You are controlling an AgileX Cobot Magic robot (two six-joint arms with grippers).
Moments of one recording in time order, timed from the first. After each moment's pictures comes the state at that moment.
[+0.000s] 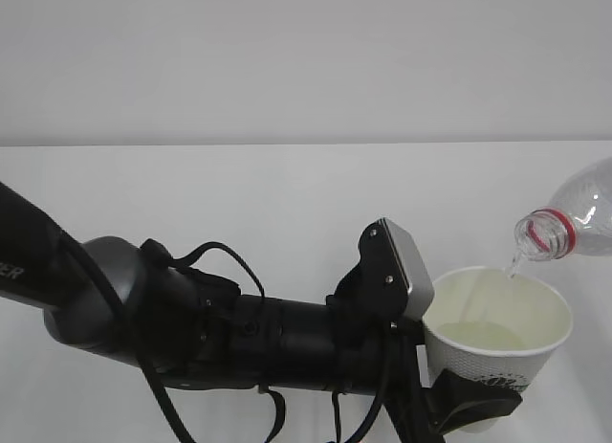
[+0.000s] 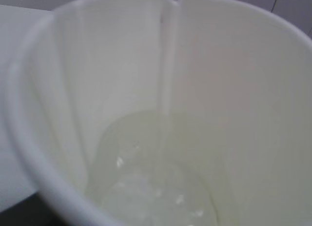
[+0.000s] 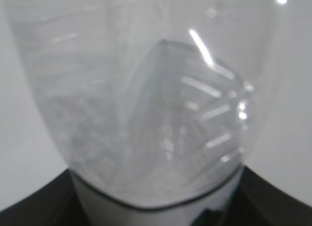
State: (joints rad) left arm -0.90 2.12 -0.96 0.78 -0.91 -0.47; right arm 0.00 1.02 -0.17 -0.11 -0.66 -1.52
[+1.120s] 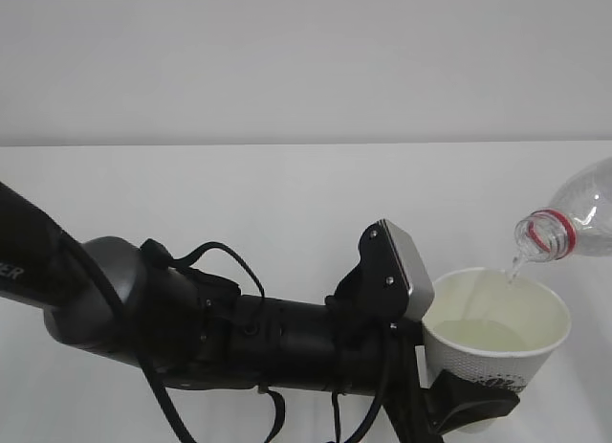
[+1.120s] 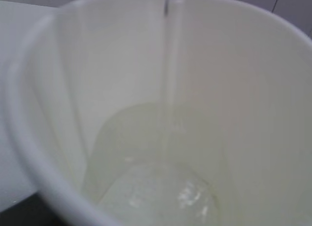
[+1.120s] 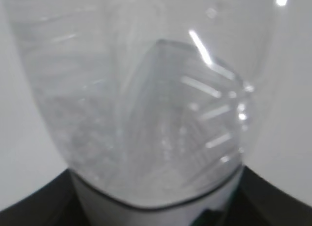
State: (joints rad) left arm -0.90 2.12 -0.96 0.78 -0.90 -0.47; right arm 0.00 1.02 -0.17 -0.11 -0.66 -1.53
